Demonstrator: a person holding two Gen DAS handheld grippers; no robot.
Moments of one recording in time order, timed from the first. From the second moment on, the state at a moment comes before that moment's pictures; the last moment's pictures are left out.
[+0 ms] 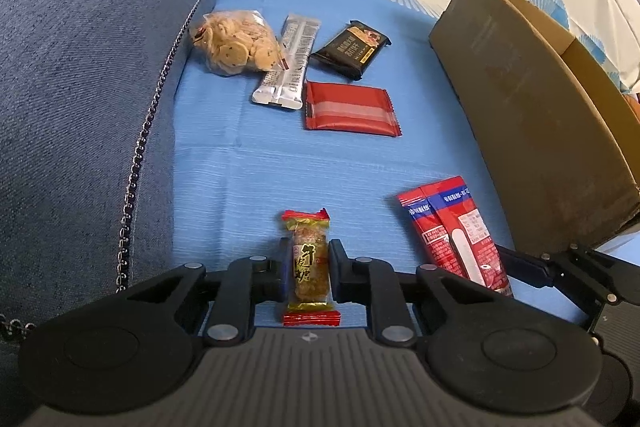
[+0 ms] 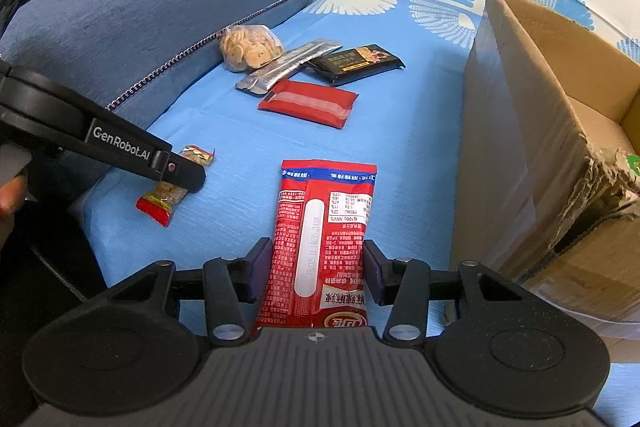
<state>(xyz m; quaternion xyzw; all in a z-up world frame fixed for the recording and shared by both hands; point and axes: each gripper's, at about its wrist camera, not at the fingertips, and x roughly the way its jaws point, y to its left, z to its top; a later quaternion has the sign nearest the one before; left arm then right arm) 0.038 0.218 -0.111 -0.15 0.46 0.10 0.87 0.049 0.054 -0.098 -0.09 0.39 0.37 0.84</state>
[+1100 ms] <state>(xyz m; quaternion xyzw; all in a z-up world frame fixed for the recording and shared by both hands) 0.035 0.215 -0.108 -0.15 0.45 0.10 0.88 0.047 0.048 -0.093 -0.08 0.37 0.37 0.85</state>
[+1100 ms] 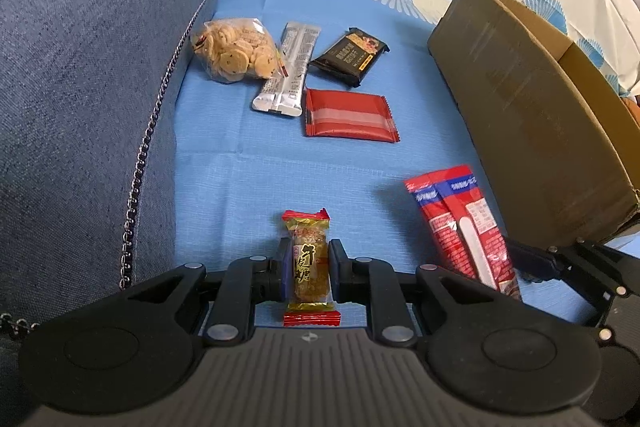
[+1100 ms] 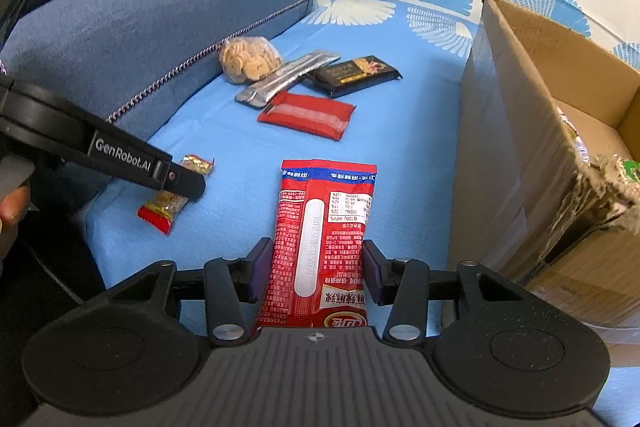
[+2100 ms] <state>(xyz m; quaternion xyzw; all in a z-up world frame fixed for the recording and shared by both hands) -0.022 0.185 -0.037 -0.18 0.33 0.08 0.92 0.041 -0.057 0.012 0.02 0.17 0.40 0.90</state>
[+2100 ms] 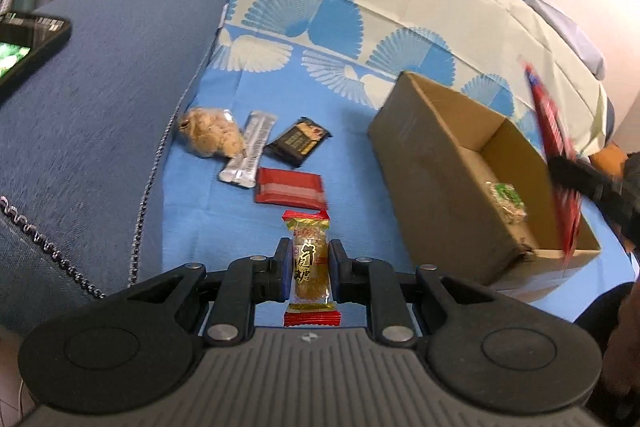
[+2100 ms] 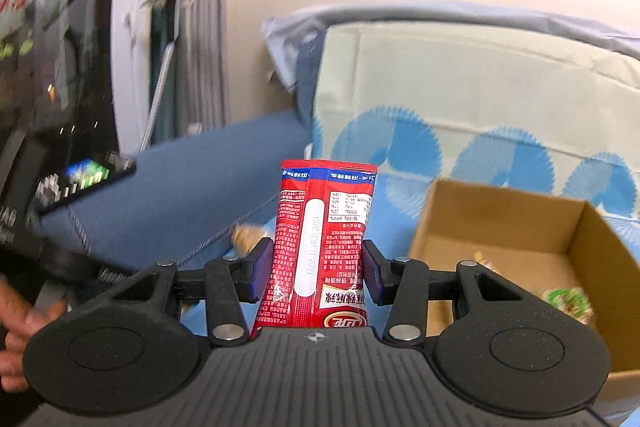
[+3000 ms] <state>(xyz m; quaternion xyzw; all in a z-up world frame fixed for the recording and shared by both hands) 0.122 0.021 0.073 -0.11 0.28 -0.07 0.95 0.170 -0.192 0.011 0.14 0.20 0.21 0.95</state>
